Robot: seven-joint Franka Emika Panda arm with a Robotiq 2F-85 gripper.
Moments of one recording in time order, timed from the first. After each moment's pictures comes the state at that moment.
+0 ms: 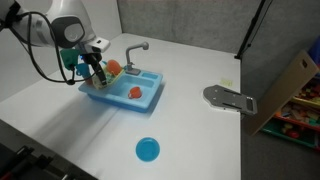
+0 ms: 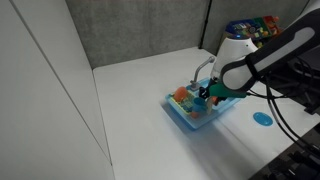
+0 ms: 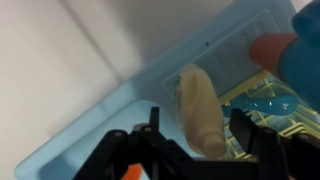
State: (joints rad) arm 0.24 0.53 -0.09 -2.12 0.04 2.68 0.73
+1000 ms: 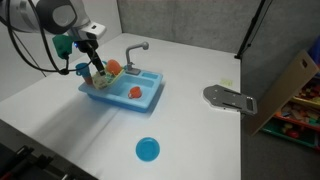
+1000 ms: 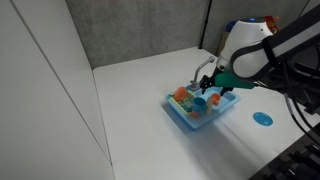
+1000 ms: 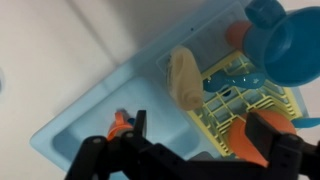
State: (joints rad) arm 0.23 0.39 -0.09 -2.19 0.03 2.68 0.71
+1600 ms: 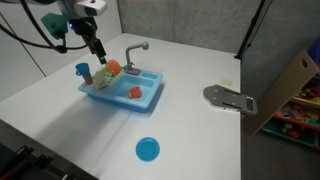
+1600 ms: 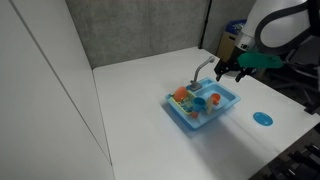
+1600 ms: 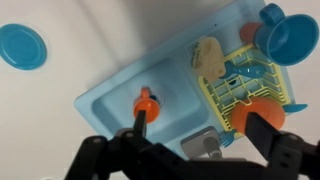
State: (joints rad) arm 0.16 0.16 -0.09 -2.26 0.00 2.52 0.56
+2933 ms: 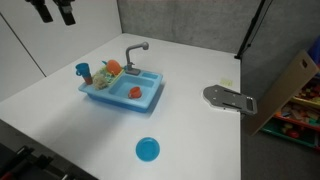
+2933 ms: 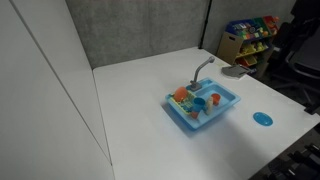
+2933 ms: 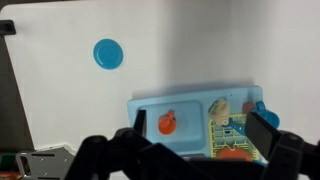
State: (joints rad) arm 0.05 -0.31 -0.02 -2.29 -0.09 1.92 0.16
